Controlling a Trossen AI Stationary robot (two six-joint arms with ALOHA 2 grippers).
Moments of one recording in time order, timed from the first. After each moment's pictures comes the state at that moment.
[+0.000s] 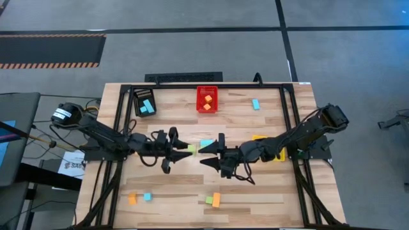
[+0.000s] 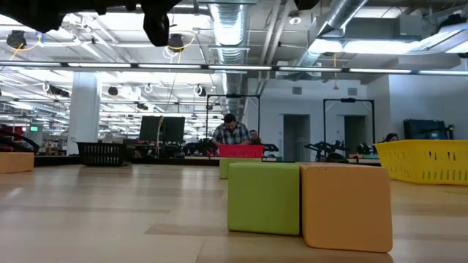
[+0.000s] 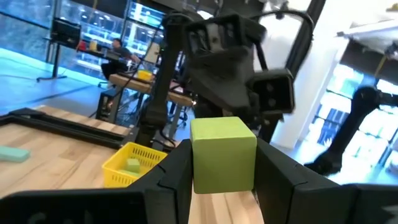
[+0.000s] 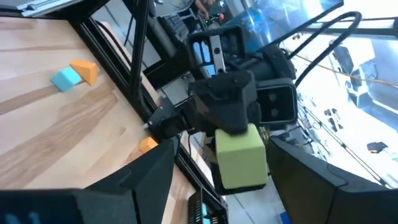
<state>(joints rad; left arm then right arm) -0.31 1.30 0.47 1.00 -0.26 -0.30 0.34 1.58 0.95 0.60 0.34 -1.00</state>
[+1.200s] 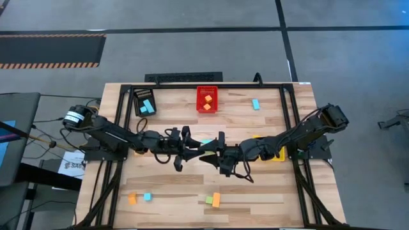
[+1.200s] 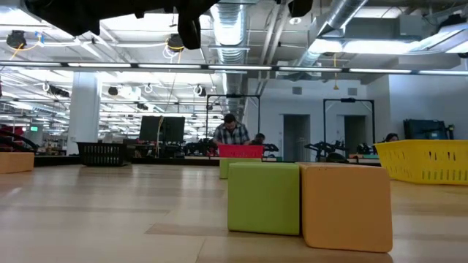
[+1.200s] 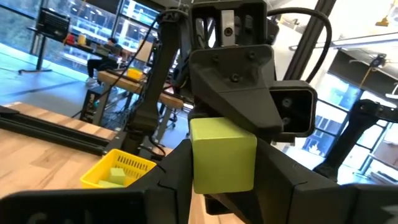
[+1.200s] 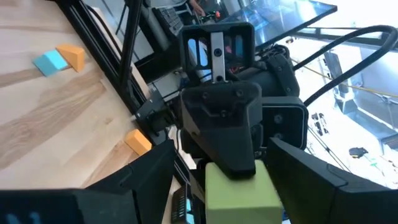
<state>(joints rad) -0.22 1.49 0.62 1.06 -0.13 -0.36 0.33 1.58 0.95 0.62 0.35 -1.08</state>
